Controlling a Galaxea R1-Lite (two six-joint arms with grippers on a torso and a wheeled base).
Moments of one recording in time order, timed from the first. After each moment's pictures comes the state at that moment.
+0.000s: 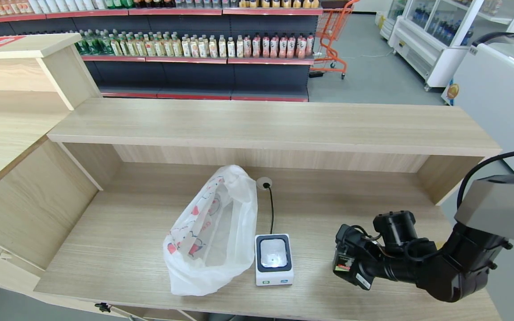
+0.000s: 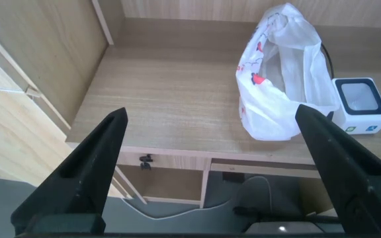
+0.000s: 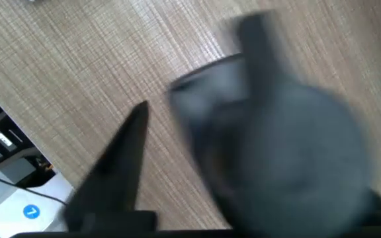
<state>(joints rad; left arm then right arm) 0.00 0.00 0.00 0.00 0.00 0.01 0.30 2.19 -0.60 -0.85 0.17 -0.69</state>
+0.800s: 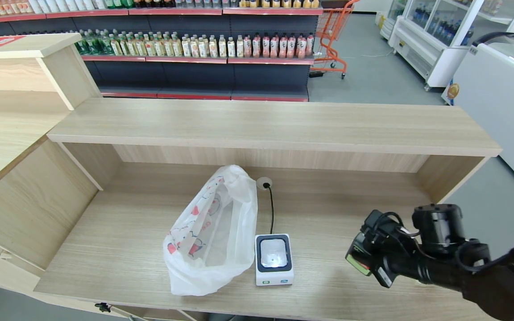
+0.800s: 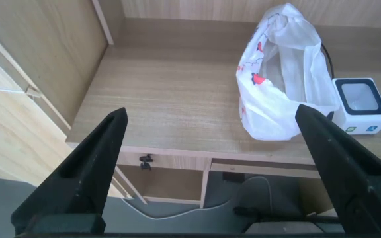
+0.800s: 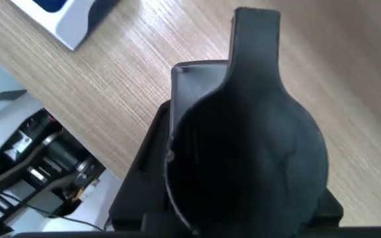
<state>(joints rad) 0.00 0.00 0.00 0.00 0.00 0.01 0.28 1.89 -0.41 -0.89 0.17 -0.52</state>
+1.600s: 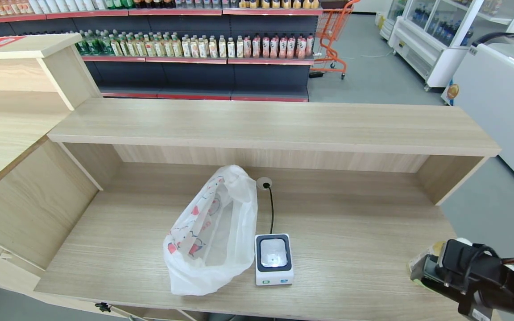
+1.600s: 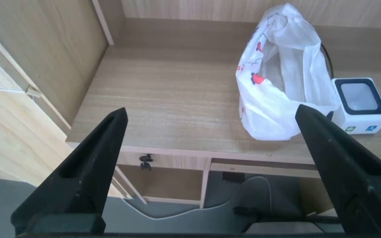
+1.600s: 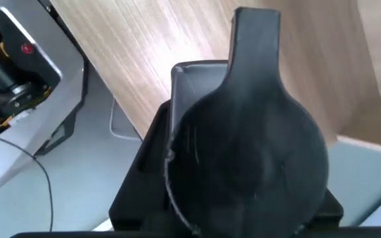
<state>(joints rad) 0.00 0.00 0.00 0.00 0.00 0.01 0.09 1.36 -0.30 -0.41 0.22 -0.99</state>
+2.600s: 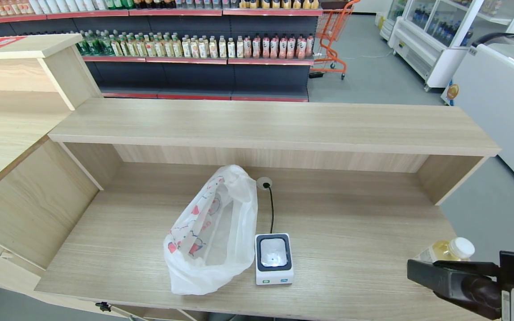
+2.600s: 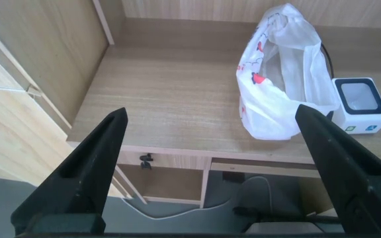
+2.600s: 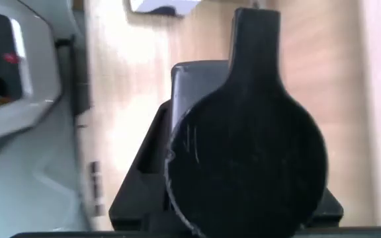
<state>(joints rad) 0.00 0.00 0.00 0.00 0.00 0.01 -0.12 1.23 -0.30 -0.28 0.78 -1.56</state>
